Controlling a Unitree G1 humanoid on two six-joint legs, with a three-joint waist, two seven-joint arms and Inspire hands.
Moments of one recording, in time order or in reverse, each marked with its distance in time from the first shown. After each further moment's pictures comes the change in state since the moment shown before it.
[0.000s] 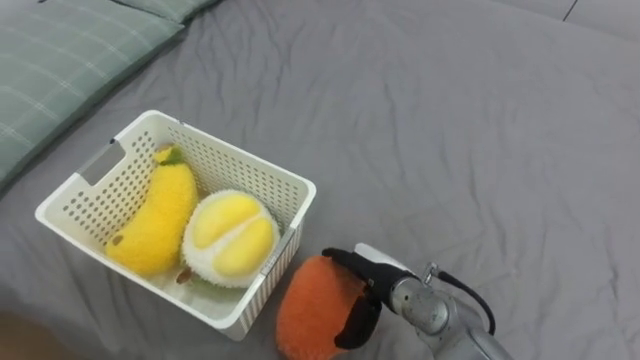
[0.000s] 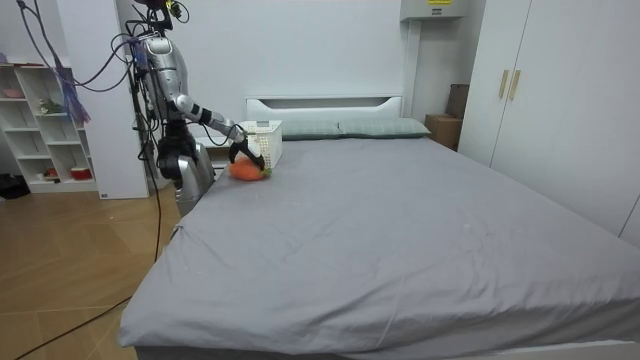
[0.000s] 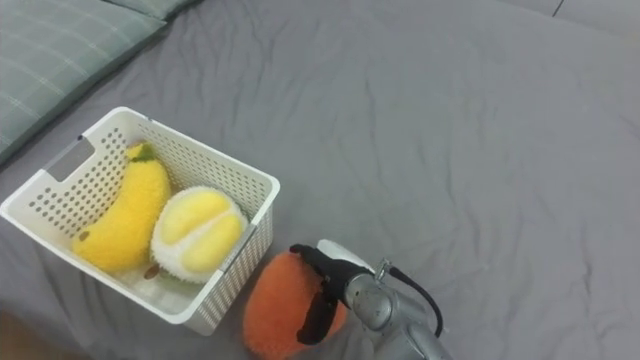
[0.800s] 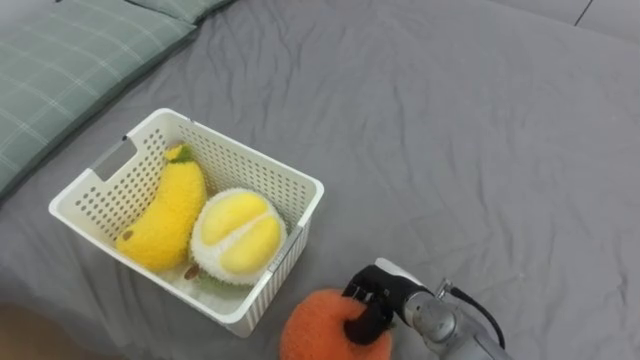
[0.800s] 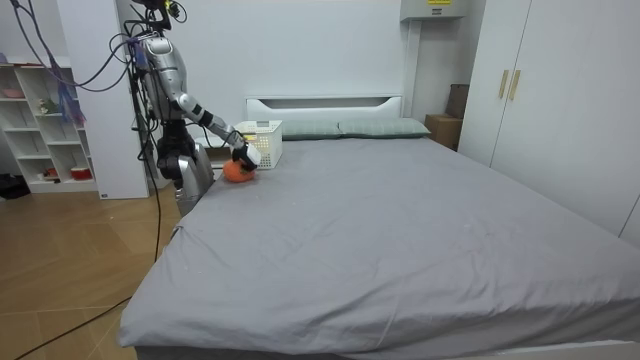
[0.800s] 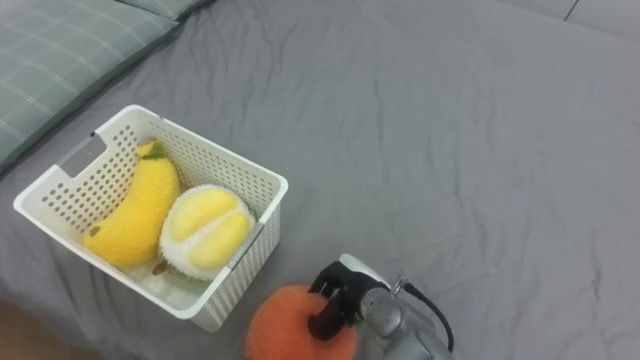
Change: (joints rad) left arm 0.017 0.001 0.003 -0.019 -0.005 -0.002 0.005; right arm -0.042 -0.003 -0.036 0.228 0.117 -0.074 -0.094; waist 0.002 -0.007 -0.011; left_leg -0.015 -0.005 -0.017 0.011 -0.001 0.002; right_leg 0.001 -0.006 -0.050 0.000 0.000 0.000
